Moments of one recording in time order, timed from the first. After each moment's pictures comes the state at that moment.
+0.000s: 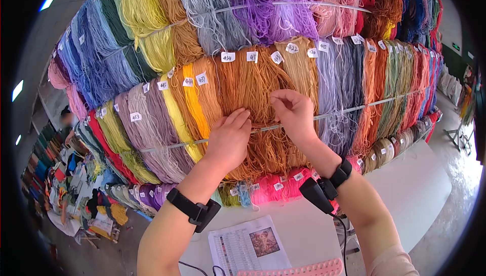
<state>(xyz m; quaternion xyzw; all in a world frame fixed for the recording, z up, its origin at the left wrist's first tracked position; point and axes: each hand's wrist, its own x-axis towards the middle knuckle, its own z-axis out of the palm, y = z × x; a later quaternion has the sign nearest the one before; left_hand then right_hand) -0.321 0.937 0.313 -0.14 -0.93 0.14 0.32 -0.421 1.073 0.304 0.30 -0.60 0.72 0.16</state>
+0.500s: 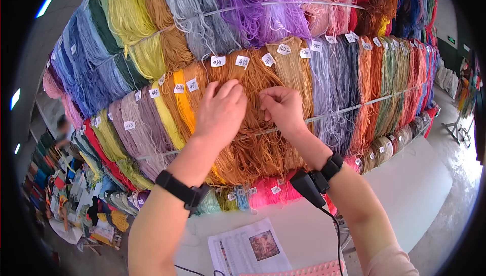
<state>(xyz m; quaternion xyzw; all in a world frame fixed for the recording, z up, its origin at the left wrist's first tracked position) -0.349 0.945 0.364 -0.14 -0.89 0.27 0.35 -0.438 1.064 0.310 0.30 -0.57 0.76 0.08</state>
